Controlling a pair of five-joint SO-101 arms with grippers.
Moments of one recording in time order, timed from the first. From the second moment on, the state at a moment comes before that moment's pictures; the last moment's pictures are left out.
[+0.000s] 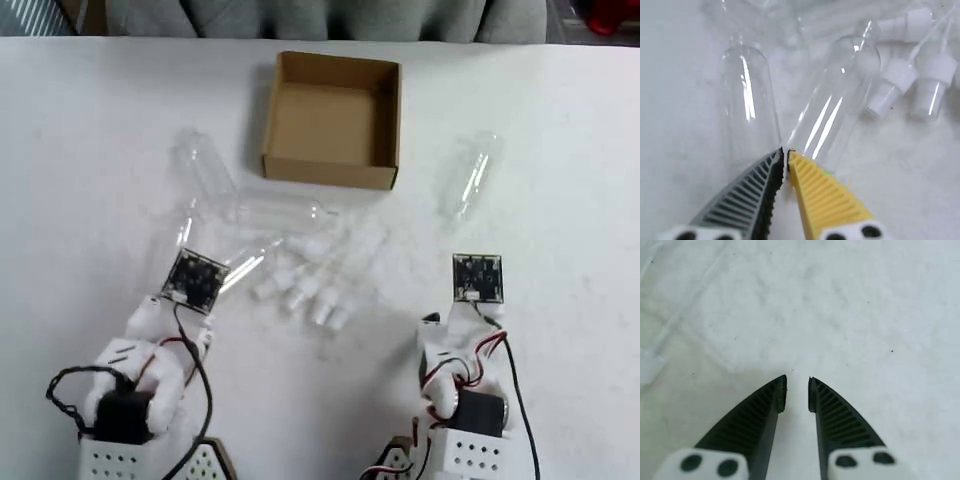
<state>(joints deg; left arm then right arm) -0.6 -104.5 89.8 69.6 -18.1 6.7 -102.8 96.4 65.5 8.8</state>
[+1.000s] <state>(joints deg) -6.5 -46.2 51.7 60.6 -14.5 6.8 -102.8 96.4 62.9 14.8</state>
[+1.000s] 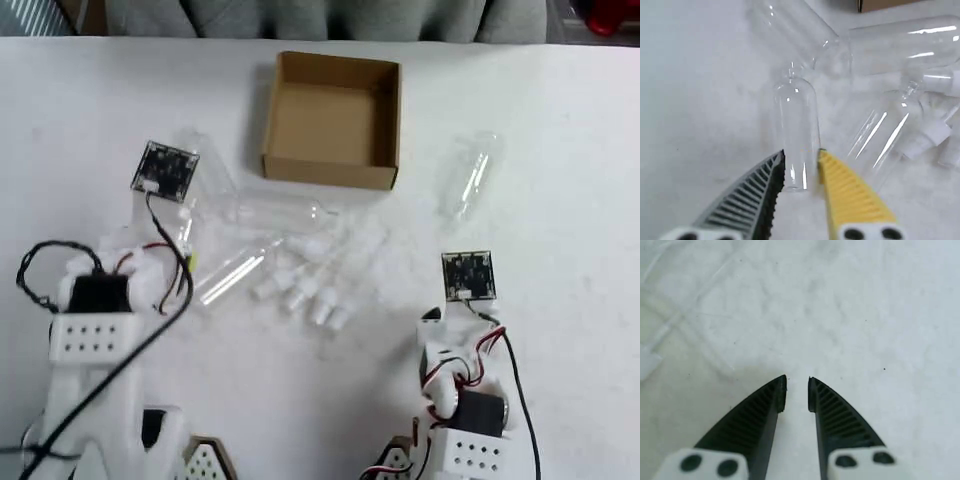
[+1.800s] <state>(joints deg) -14.5 -5.7 22.2 60.2 -24.0 6.8 -102.8 96.4 62.9 14.8</state>
